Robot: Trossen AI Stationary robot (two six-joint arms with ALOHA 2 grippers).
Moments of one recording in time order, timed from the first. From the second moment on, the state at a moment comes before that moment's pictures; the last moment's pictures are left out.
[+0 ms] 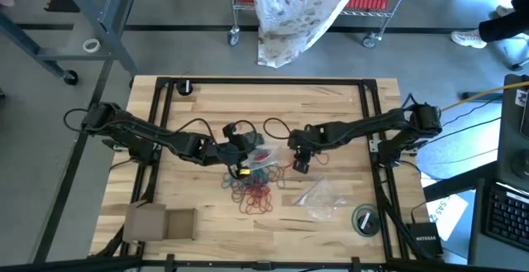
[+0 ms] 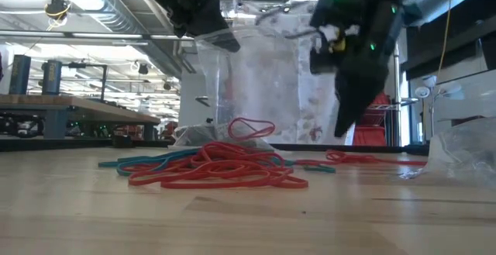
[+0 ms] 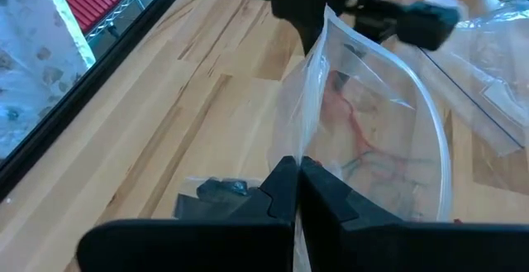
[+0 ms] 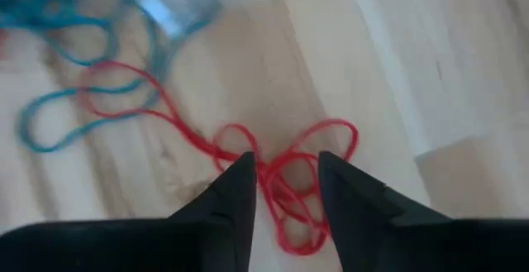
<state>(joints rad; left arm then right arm) -0.21 1.49 0.99 -0.18 -0.57 -0.23 -0.01 1.59 0.87 -0.47 0.06 0.34</state>
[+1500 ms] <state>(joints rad) -0.21 1.49 0.99 -0.17 -0.57 -0.24 0.00 1.55 0.69 -0.15 0.10 0.70</state>
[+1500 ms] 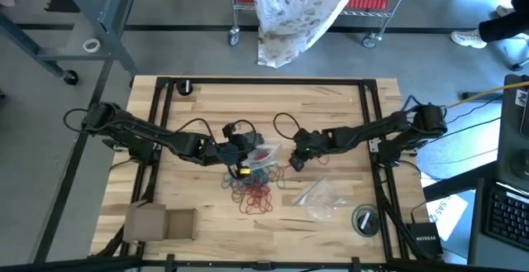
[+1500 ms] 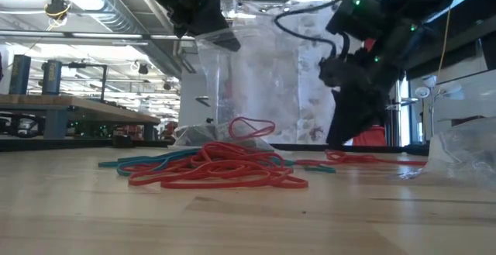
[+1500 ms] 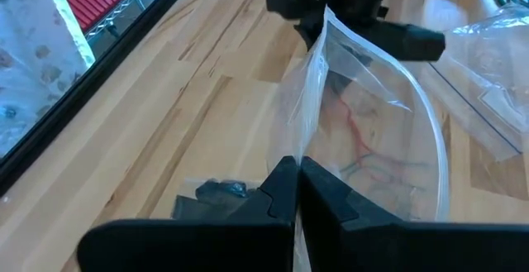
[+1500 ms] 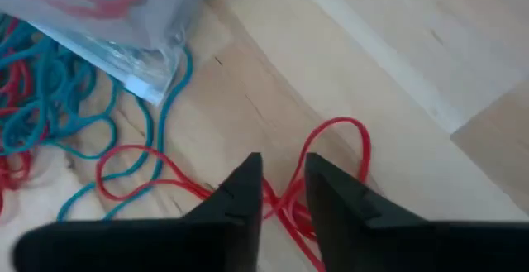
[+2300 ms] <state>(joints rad) -0.21 1.49 0.99 -0.17 -0.57 -0.24 0.00 1.50 0.72 -0.06 0.10 0.56</state>
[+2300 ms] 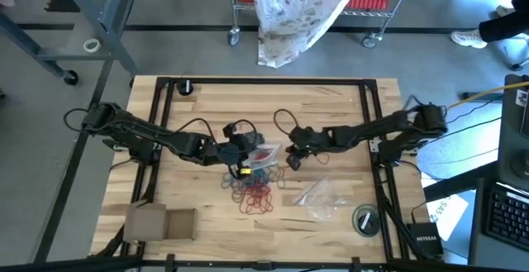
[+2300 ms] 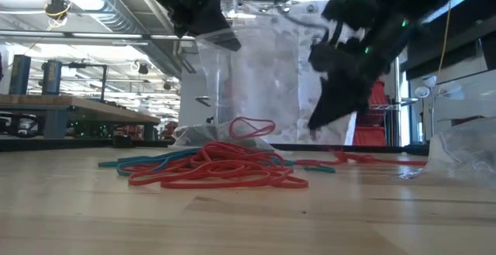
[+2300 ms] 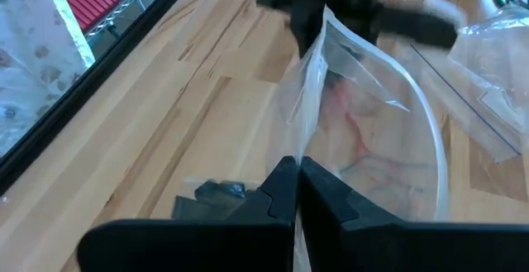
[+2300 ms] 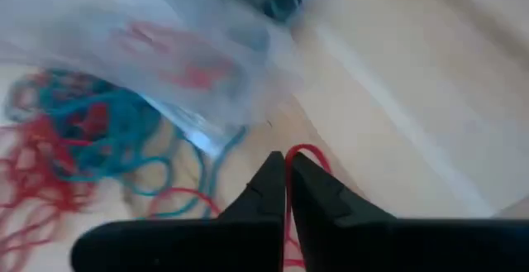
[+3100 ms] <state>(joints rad) -0.21 1.49 0.99 -0.17 -0.56 -0.24 0.18 1.17 1.20 -0.72 0.60 0.25</state>
